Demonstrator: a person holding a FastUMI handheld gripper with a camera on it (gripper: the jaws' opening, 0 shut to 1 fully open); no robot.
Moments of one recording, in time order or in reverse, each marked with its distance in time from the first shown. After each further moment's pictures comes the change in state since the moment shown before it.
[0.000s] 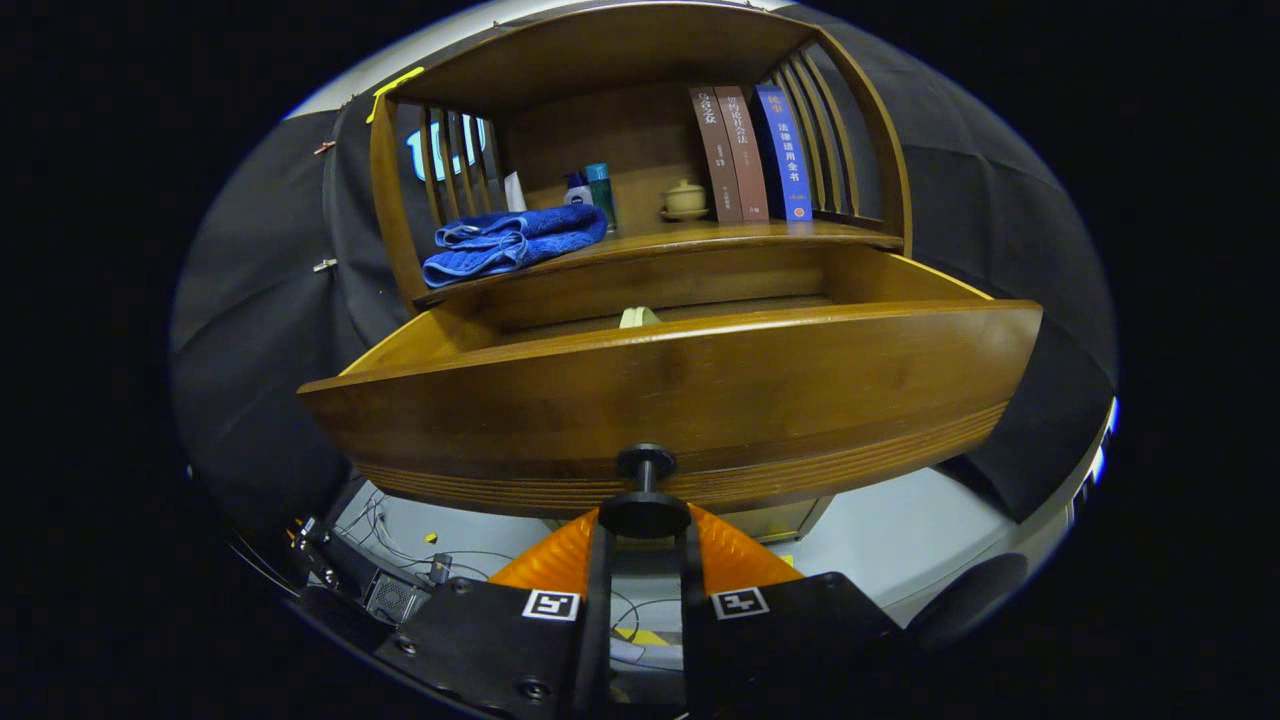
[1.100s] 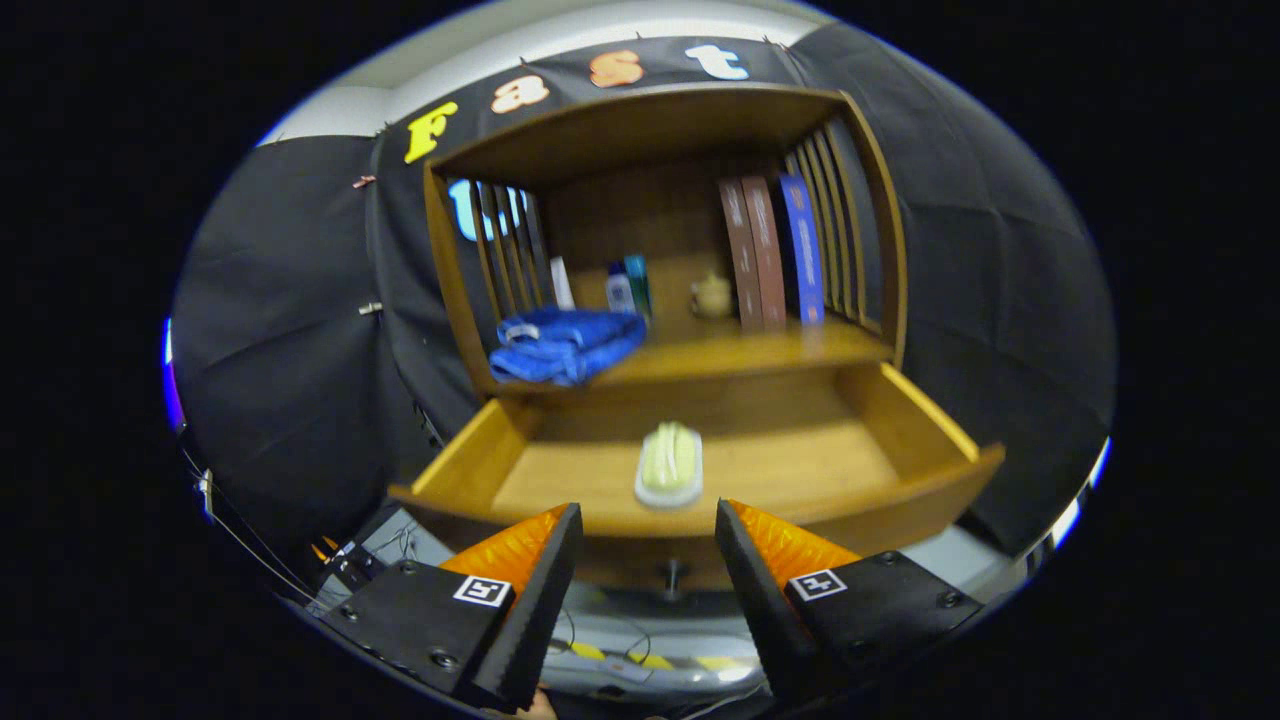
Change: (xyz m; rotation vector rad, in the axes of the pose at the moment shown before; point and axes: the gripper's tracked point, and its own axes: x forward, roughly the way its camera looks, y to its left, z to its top) arm -0.066 0.026 0.141 -0.048 -0.207 0.105
